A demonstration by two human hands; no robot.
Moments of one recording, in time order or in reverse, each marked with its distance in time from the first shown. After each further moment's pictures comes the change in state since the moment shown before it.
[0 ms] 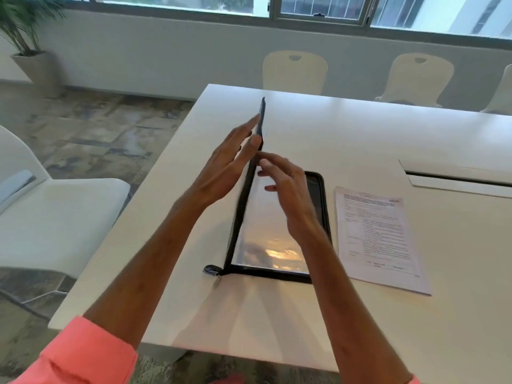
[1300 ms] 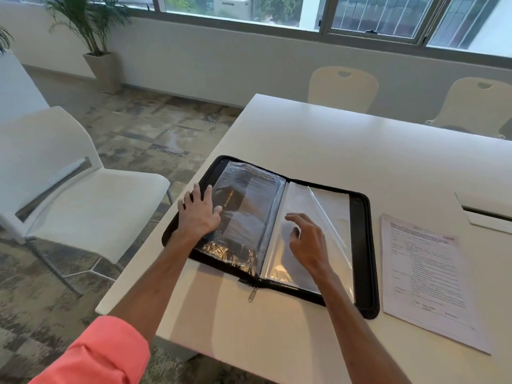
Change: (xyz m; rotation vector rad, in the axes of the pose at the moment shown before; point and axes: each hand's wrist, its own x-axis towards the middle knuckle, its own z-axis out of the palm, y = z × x) left_hand -0.069 -0.201 -0.056 0.753 -0.088 -0.731; right_hand 0.027 0.160 0.030 -0.783 -0.090 -0.209
